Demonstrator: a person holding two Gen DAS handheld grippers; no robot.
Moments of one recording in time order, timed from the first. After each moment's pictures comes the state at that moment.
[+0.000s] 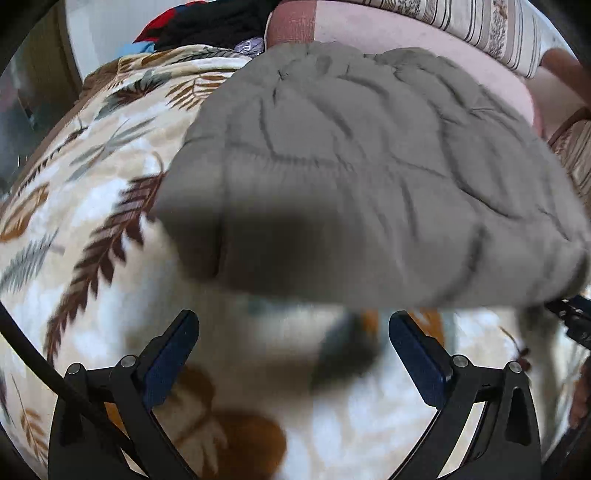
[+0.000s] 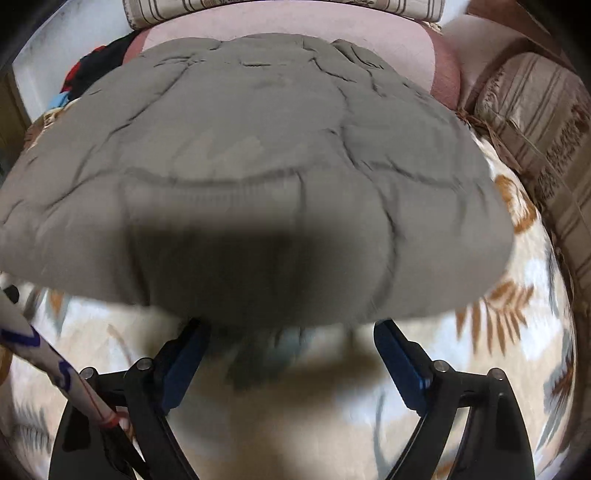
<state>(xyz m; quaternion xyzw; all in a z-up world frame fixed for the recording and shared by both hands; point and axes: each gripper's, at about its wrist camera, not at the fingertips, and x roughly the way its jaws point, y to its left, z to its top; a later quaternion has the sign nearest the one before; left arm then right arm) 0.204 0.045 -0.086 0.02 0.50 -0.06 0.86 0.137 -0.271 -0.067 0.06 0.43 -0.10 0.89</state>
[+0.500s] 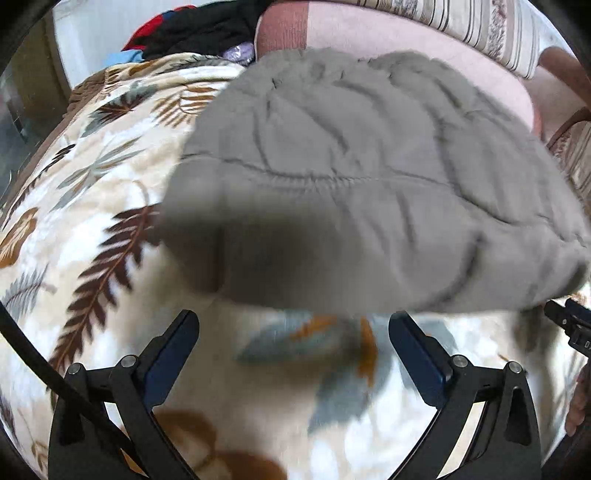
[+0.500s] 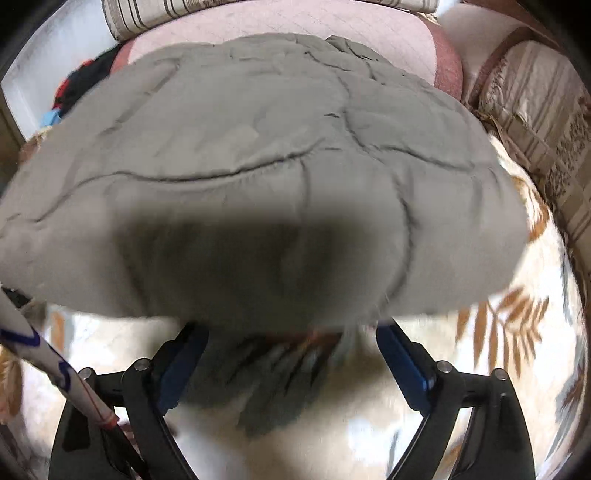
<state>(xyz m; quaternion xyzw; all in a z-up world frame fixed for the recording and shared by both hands) 0.212 0.052 -0.067 0.02 0.50 -0.07 0.86 0.126 -0.276 -0.065 0.10 0.42 -0.08 0.90</state>
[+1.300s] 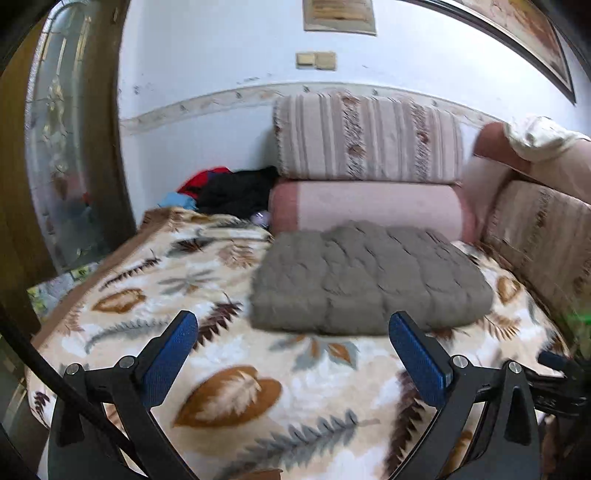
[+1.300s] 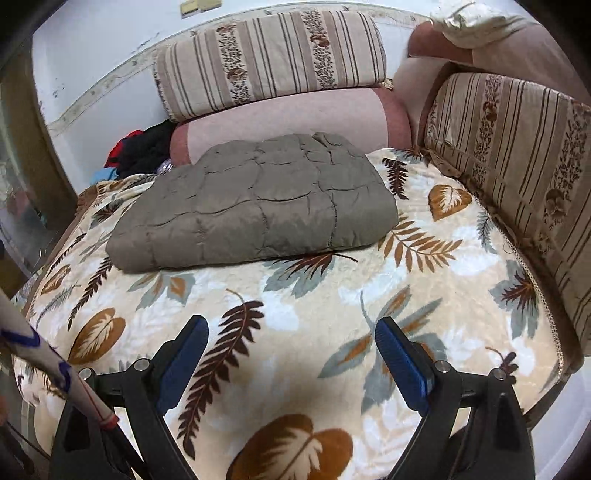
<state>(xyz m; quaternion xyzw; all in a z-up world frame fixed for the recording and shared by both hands) -0.026 0.045 0.114 0.03 0.25 -0.07 0.97 -0.087 -0.212 0.016 0.13 0.29 -0.08 0.94</state>
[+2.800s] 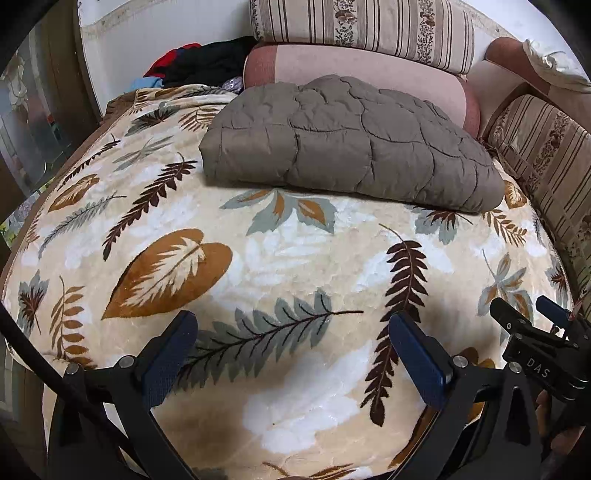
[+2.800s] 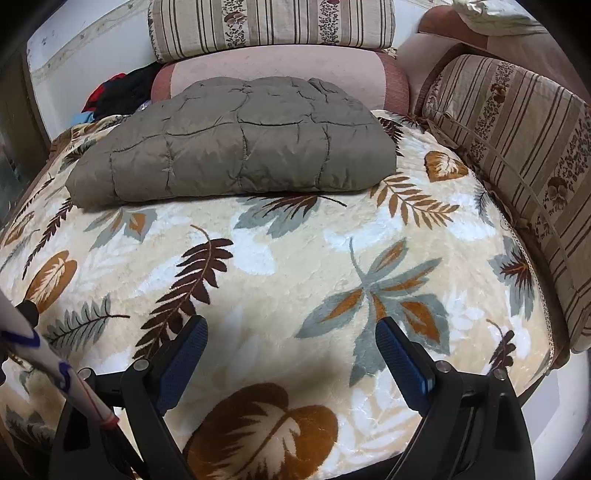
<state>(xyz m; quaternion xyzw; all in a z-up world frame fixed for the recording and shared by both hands) -0.004 0.007 0.000 0.03 0.47 -0.08 0.88 -0.060 -0.203 -0.042 0.08 0.37 -0.12 0.92</state>
